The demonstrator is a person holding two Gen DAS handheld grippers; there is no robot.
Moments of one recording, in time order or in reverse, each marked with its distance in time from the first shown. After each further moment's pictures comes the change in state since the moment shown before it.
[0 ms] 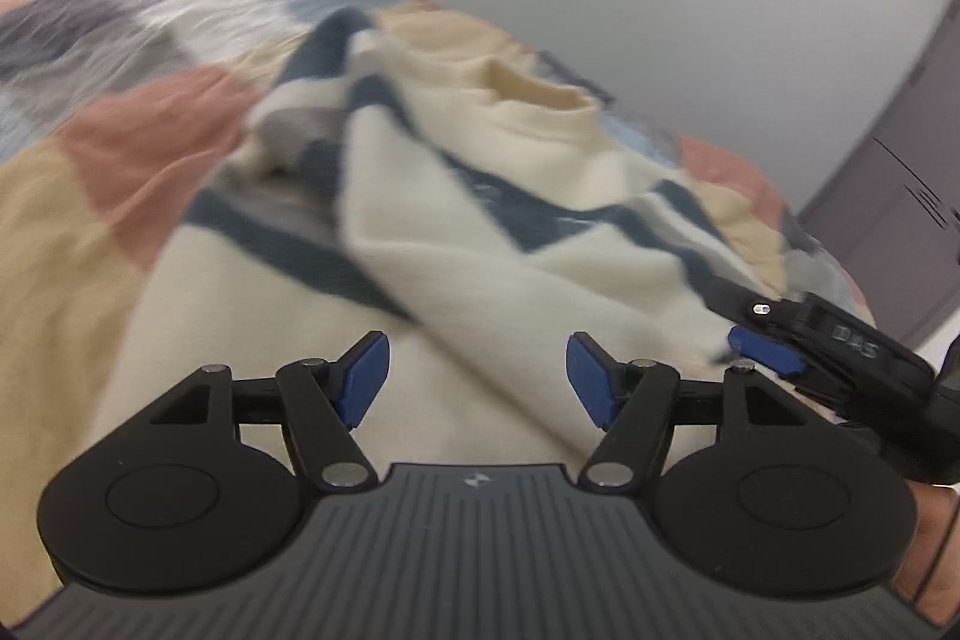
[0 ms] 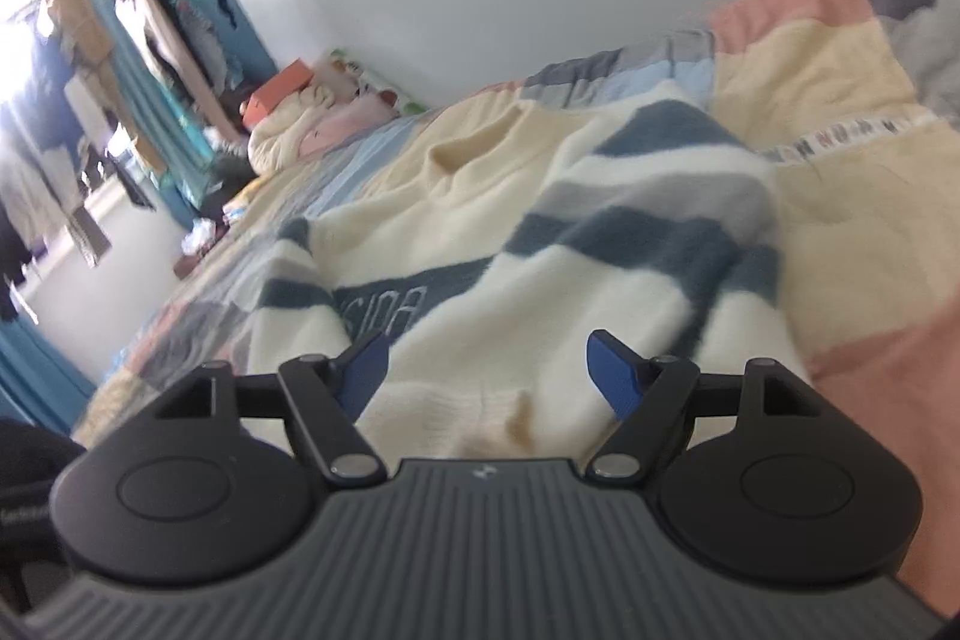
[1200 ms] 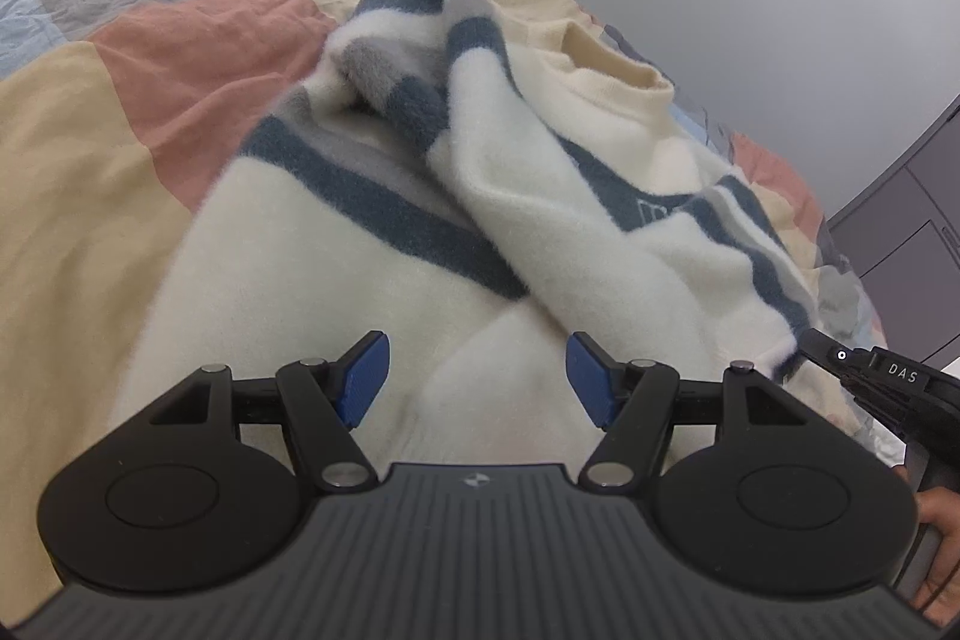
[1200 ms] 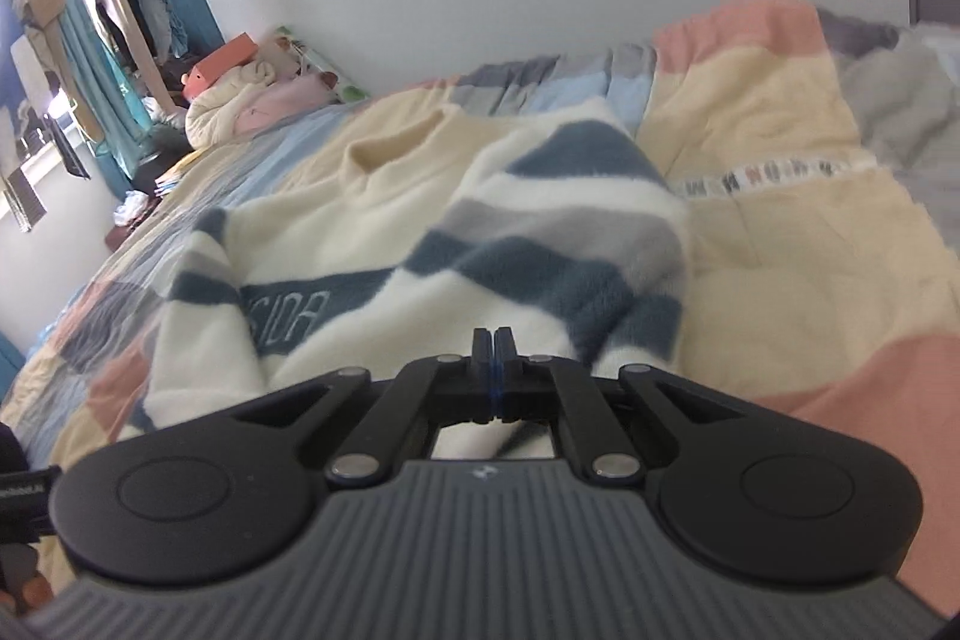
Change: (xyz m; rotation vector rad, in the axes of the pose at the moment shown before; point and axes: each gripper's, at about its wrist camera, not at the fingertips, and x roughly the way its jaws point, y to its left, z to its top) left arm 0.029 0.043 -0.002 -0.101 0.070 0.021; right arm -0.003 -0.031 0.013 0.000 0.037 -0.134
